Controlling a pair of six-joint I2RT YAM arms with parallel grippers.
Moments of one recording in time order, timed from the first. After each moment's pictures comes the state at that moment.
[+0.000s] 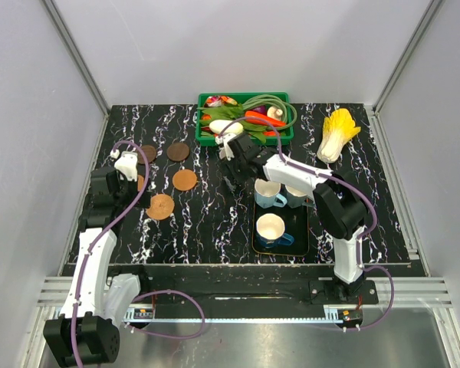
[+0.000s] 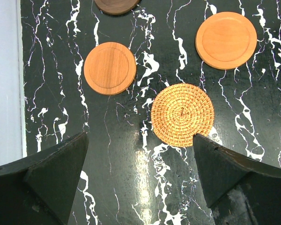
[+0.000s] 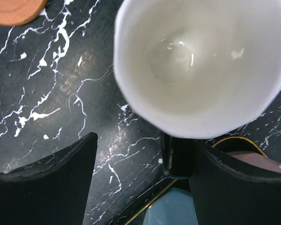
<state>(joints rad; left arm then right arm) 0.09 0.82 0.72 -0.52 0.06 0.21 0.72 1.98 1.49 -0.38 0.03 0.03</state>
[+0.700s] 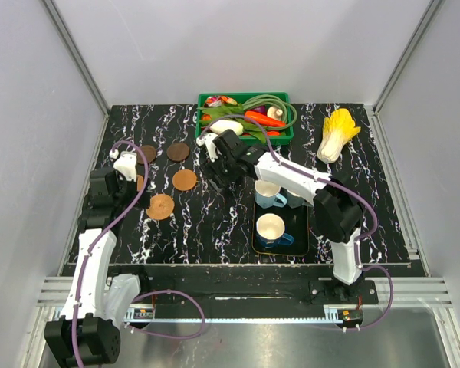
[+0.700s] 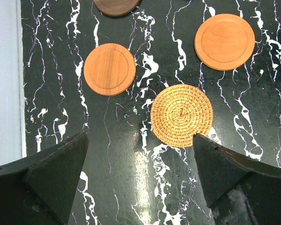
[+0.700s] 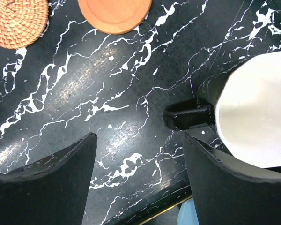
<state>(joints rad) 0.09 0.81 0.72 -0.52 0.07 0.21 0.81 1.99 1.64 -0.52 -0.08 0.00</state>
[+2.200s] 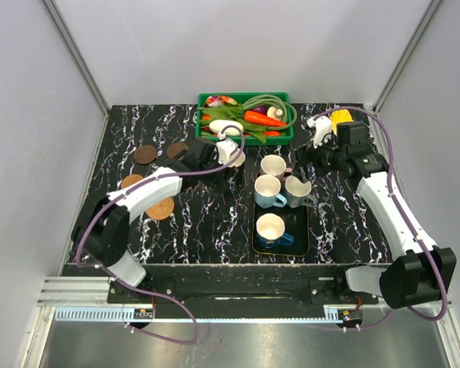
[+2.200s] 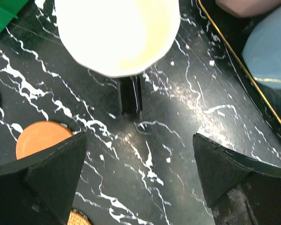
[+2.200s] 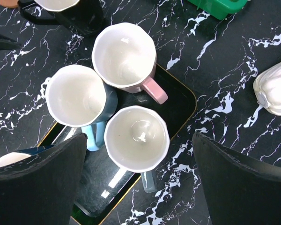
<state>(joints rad) -0.57 1.58 1.10 -0.33 0.07 0.14 0.18 1.27 1.16 -0.61 -0.38 -0.23</state>
